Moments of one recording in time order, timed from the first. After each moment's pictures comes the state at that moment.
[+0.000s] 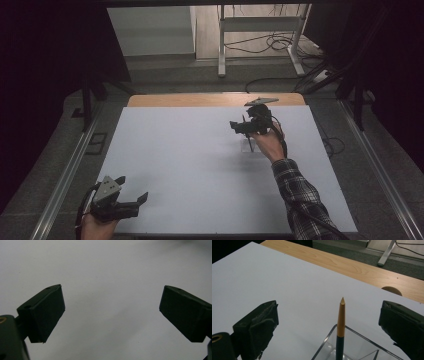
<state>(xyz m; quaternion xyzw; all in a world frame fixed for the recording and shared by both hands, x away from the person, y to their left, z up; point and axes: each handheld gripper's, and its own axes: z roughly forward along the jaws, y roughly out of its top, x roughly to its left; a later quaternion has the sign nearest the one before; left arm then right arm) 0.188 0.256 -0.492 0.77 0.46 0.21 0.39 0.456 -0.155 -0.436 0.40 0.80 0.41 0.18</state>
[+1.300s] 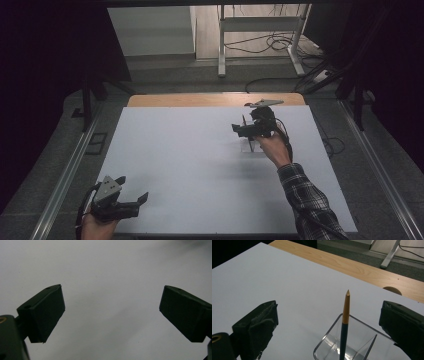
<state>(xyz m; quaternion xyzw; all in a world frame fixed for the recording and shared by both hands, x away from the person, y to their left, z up) 0.189 0.255 -0.493 0.77 0.46 0.21 0.39 0.436 -0.163 -0.425 0.39 0.80 0.41 0.17</state>
